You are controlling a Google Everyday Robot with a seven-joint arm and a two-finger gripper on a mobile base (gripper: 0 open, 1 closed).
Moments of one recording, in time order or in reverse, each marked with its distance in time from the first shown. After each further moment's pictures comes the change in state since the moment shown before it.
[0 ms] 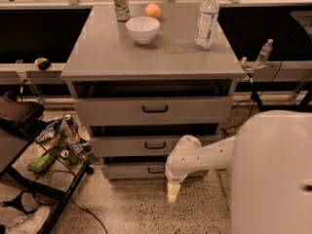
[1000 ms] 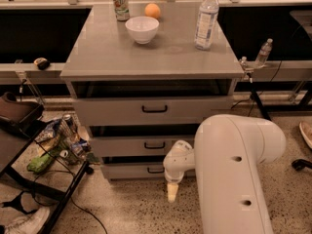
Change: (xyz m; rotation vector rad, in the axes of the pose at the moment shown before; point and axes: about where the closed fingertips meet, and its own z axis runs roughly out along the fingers) arm 0.020 -0.020 0.111 -0.049 0.074 0.038
